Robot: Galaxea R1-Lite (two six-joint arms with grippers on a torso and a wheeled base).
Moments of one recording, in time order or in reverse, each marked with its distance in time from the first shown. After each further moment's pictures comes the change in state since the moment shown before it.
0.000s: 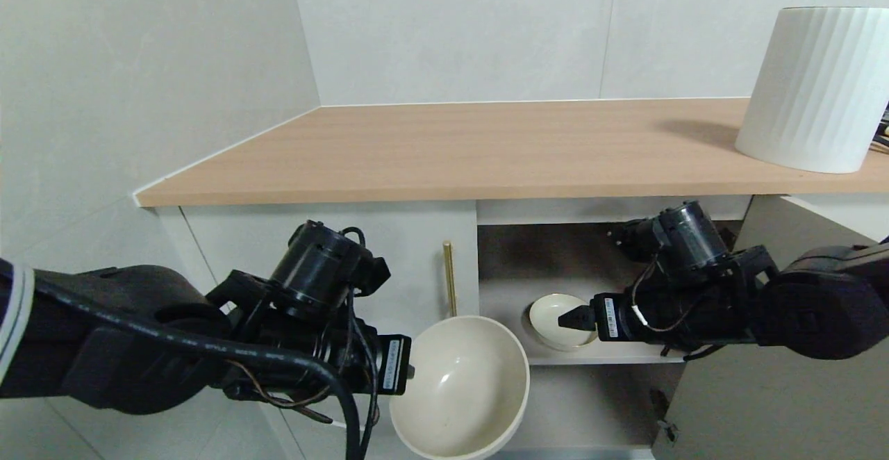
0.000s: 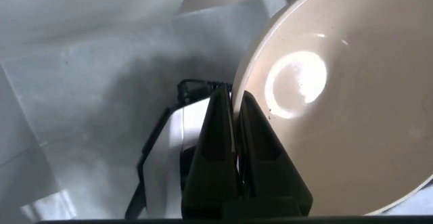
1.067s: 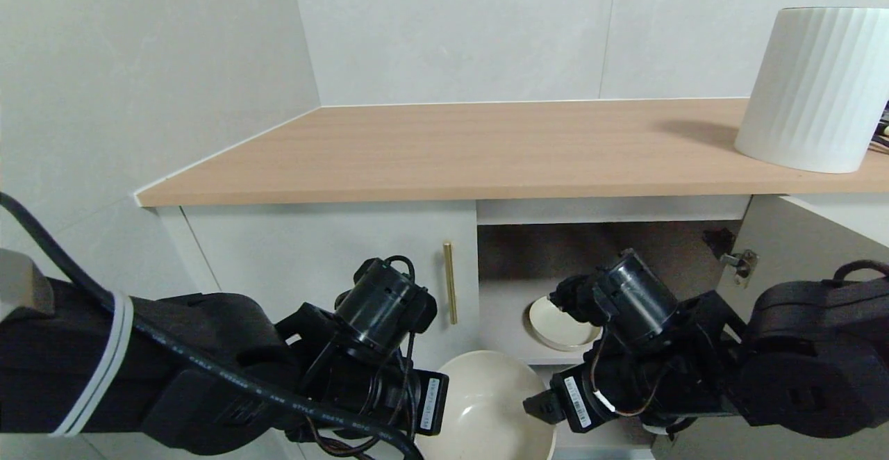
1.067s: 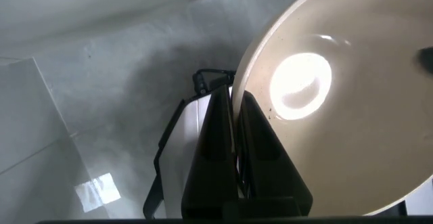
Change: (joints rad) left arm -0.139 0.081 -0.007 0.000 0.152 -0.026; right arm 0.259 0.018 0.000 0.141 -0.080 -0.056
